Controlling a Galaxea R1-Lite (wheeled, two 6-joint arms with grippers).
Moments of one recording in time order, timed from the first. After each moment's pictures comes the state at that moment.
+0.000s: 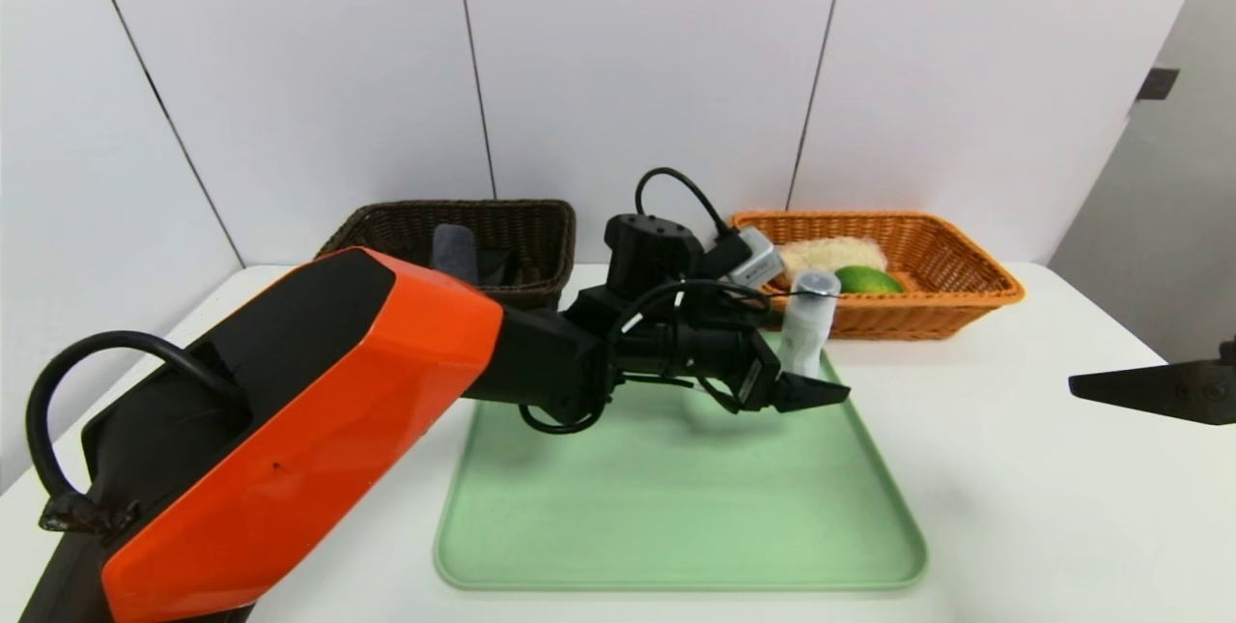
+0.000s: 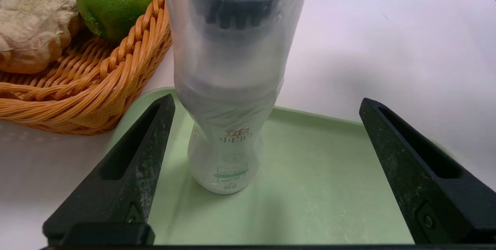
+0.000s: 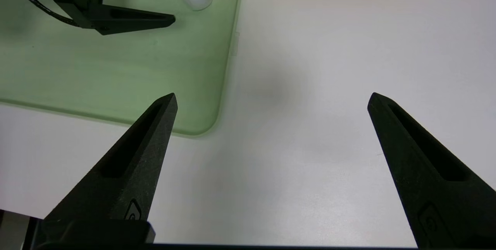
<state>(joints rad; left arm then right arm) -0.74 2.36 -1.63 -0.51 -0.67 0.12 0.14 1.16 -1.09 0.63 0.09 0.05</state>
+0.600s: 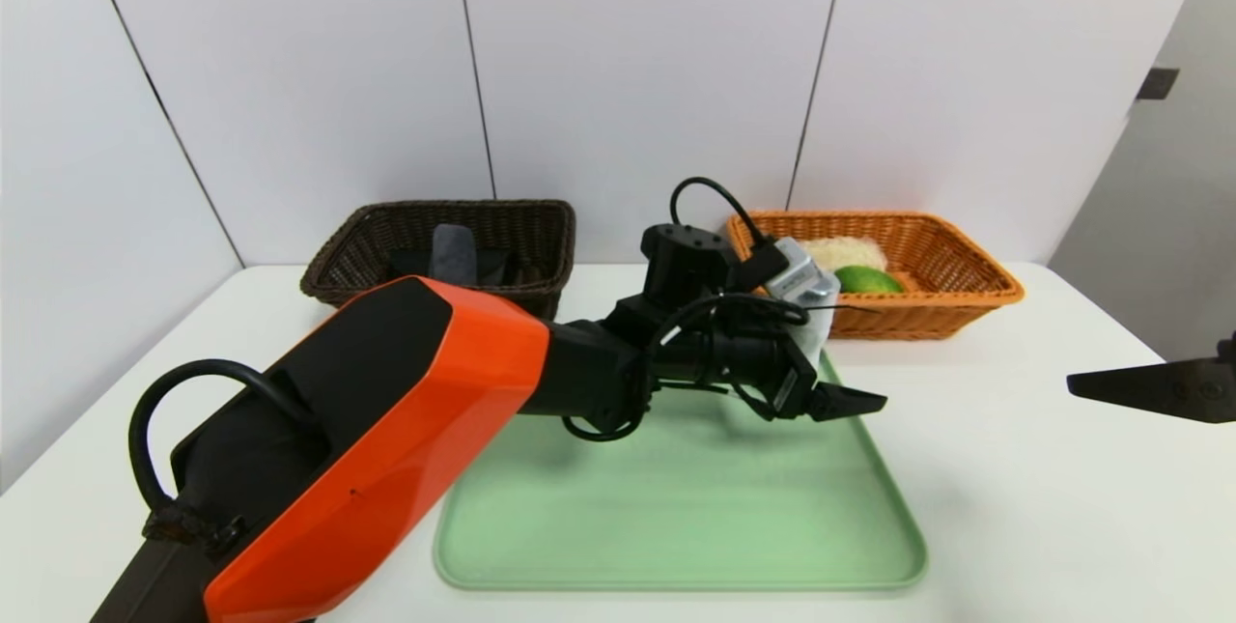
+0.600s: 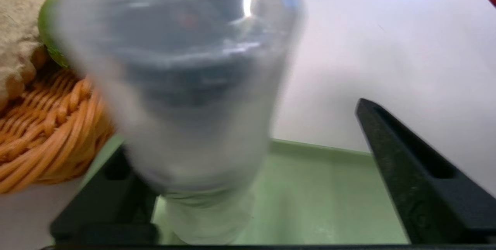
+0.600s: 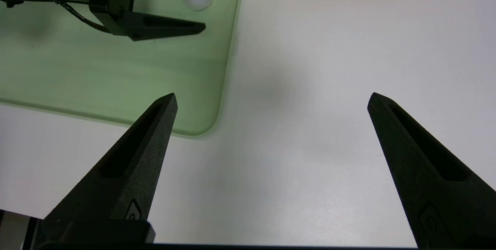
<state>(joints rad) -0.78 2.45 -1.77 -0.50 -0.67 0.12 0.14 1.17 -1.09 0.63 0.09 0.05</state>
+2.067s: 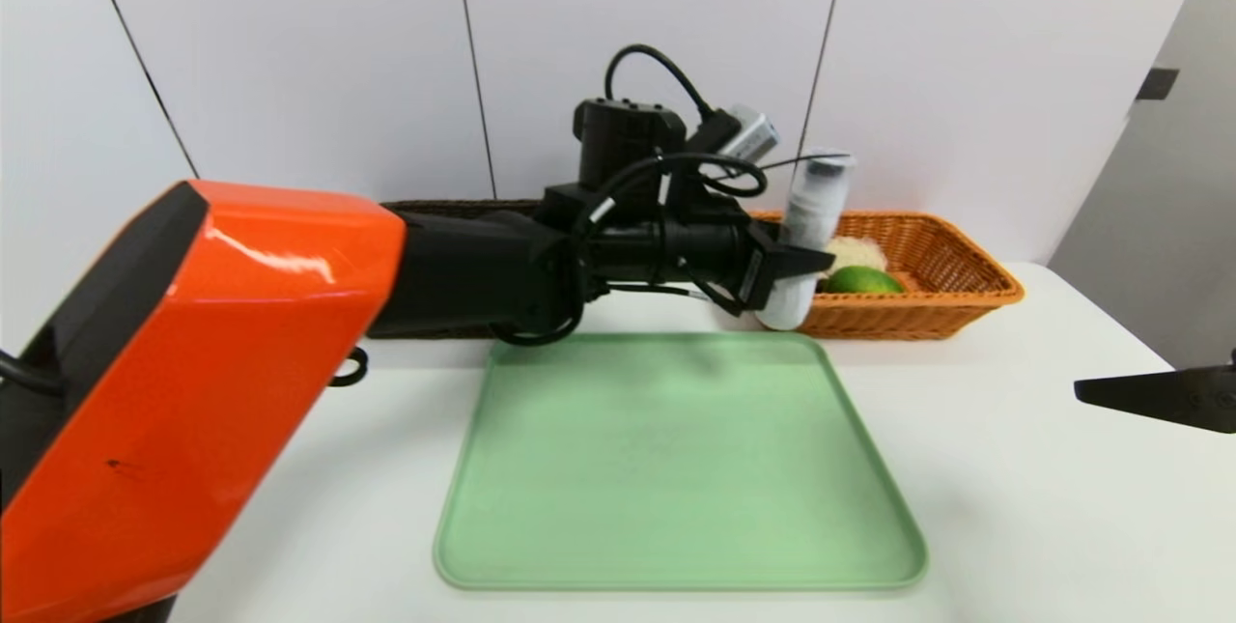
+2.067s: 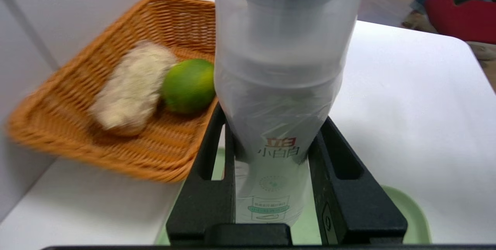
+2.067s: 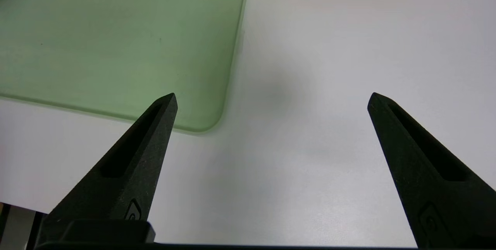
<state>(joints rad) -0.68 2.21 -1.82 -0.29 -0.62 0.09 0.14 1.14 -1.08 0.63 0.10 0.05</state>
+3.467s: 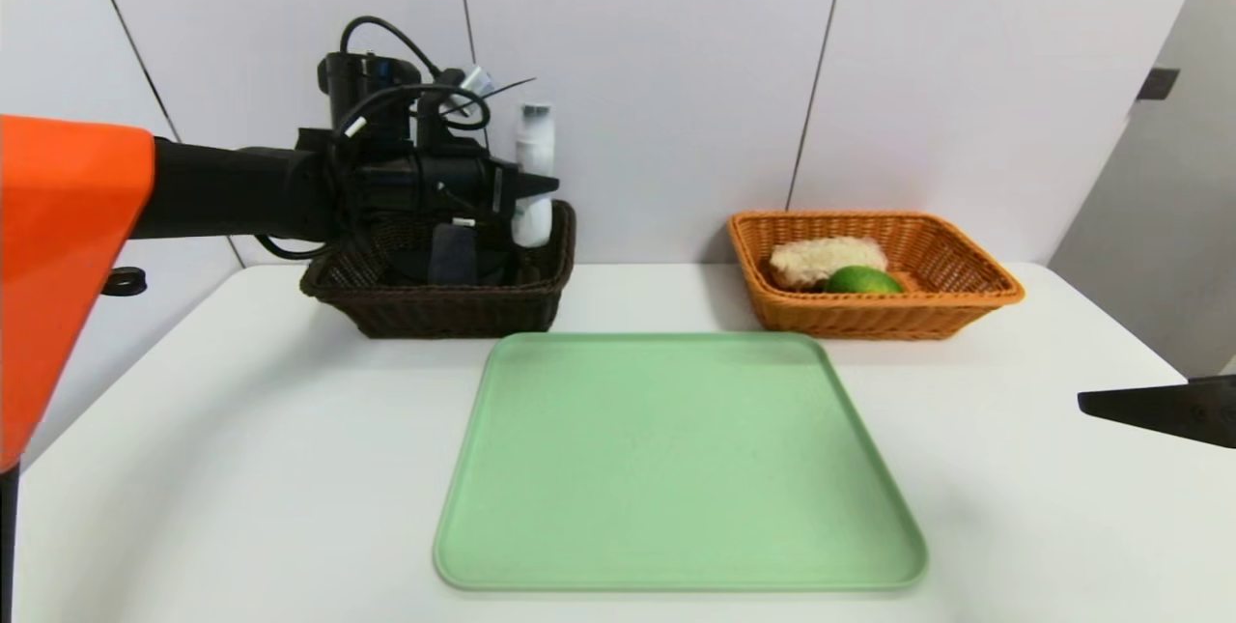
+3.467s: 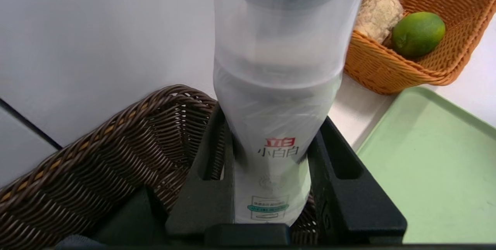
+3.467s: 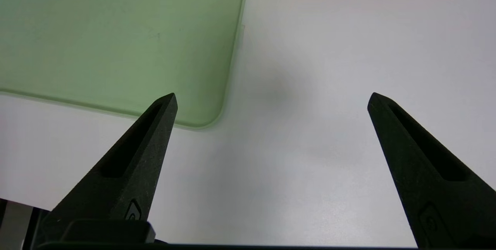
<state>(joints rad) -0.24 2.12 -1.71 -0.22 -0.58 0.08 0.14 1.13 -1.05 0.63 0.10 0.05</state>
